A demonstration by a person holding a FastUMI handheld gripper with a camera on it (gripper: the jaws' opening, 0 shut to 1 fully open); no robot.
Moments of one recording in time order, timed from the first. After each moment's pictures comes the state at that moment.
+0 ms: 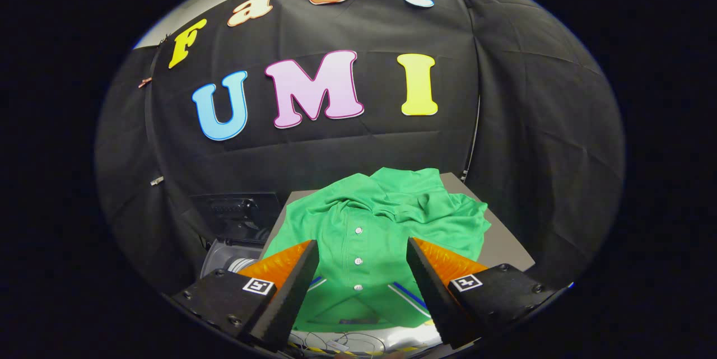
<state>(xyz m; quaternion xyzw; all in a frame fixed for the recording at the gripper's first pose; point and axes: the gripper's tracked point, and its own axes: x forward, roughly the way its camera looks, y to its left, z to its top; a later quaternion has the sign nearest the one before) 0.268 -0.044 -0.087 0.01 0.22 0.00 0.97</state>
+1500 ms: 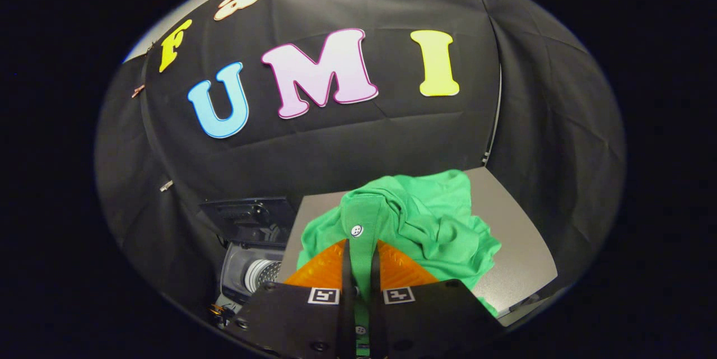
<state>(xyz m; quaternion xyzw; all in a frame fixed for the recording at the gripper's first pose) 0.306 -0.002 -0.071 0.05 0.27 0.04 0.96</state>
